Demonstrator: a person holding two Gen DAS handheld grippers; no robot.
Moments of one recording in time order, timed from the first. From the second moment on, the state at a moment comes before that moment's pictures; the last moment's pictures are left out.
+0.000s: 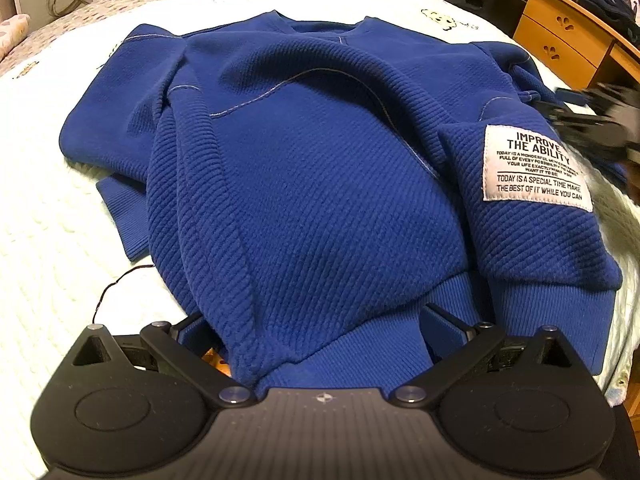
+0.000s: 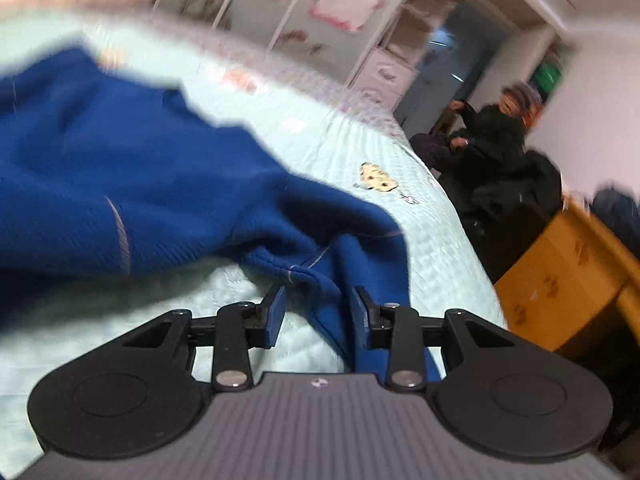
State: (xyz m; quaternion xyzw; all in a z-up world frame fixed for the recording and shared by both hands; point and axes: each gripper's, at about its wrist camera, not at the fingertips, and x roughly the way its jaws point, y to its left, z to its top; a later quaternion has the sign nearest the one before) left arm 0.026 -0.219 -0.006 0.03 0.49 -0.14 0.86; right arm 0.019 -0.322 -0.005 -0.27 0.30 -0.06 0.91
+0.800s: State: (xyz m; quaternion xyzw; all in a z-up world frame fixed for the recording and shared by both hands) left arm 0.036 -0.194 -0.008 0.03 0.49 -0.15 0.86; right arm -0.018 -0.360 0.014 -0.15 0.40 0.01 0.91
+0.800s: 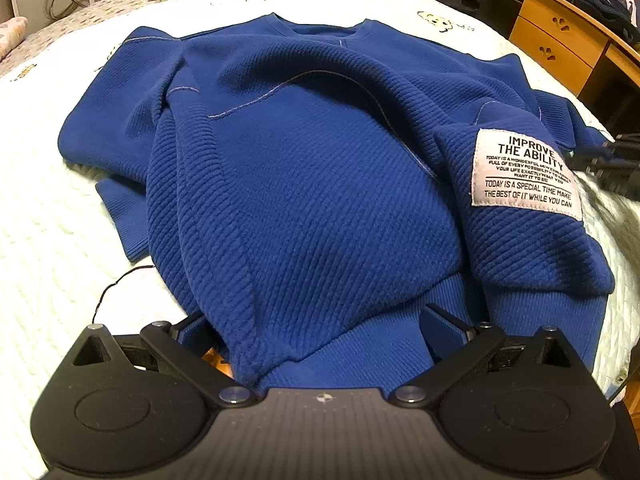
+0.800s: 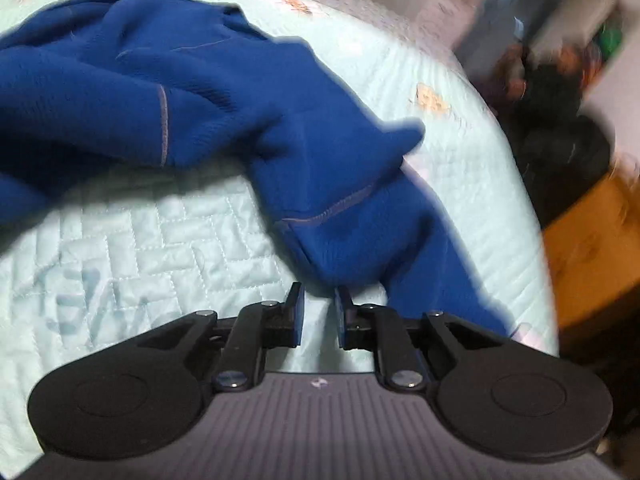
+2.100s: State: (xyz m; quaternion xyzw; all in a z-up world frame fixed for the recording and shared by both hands) left arm 0.159 -0.064 0.075 -0.05 0.34 -0.06 0.94; right arm 0.150 -0.379 -0.005 0.01 0.36 0.02 0.93
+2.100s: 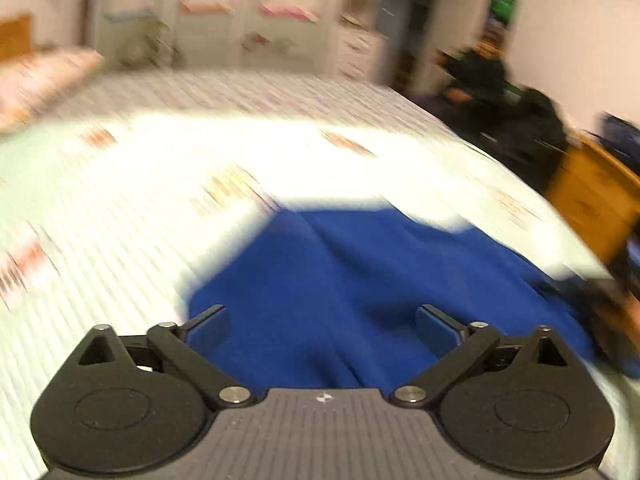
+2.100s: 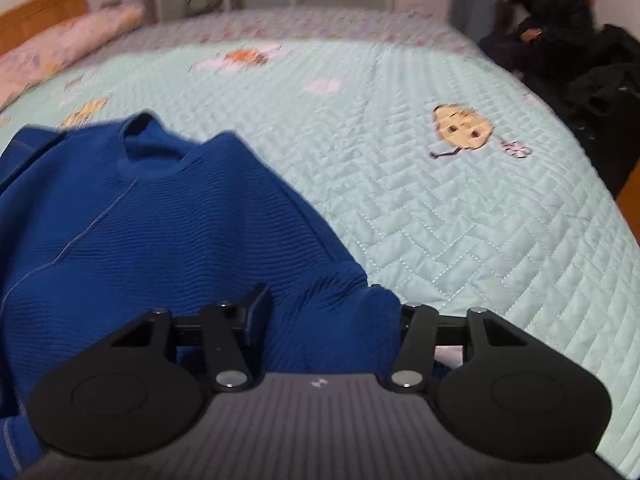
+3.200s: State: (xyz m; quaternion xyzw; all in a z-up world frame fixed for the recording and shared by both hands) left arm 0.395 -0.088 0.000 0.04 0.44 -0.11 0.89; right arm 0.128 -0.393 -0.026 0.11 0.26 0.00 0.96
